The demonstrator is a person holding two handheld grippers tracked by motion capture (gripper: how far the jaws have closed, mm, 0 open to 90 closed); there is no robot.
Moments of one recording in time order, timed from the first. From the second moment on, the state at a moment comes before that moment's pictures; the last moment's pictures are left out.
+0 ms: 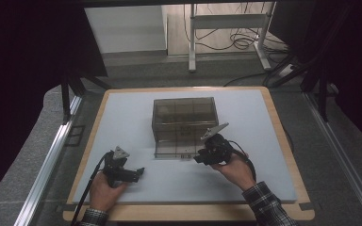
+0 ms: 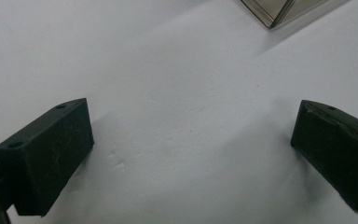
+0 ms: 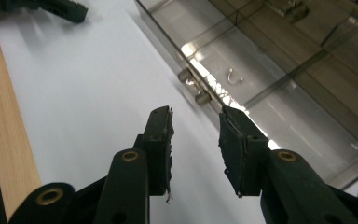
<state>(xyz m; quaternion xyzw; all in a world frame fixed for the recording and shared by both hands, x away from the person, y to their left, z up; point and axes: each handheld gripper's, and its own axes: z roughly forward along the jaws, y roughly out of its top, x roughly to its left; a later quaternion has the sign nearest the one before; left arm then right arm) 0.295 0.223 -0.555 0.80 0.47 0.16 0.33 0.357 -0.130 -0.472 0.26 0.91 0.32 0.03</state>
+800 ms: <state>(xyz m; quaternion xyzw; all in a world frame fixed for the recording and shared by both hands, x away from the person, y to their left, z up) 0.295 0.222 -0.555 0.80 0.47 0.16 0.33 0.323 -0.144 -0.482 0.22 0.94 0.25 0.02</state>
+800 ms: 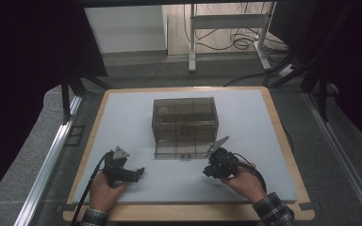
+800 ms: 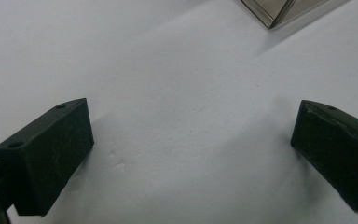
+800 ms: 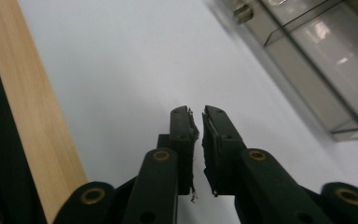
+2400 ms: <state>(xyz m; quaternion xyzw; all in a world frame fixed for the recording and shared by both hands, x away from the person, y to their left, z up) 0.295 0.223 -0.555 0.80 0.47 0.16 0.33 0.310 -0.128 -0.498 0.20 0.97 0.16 0.02</state>
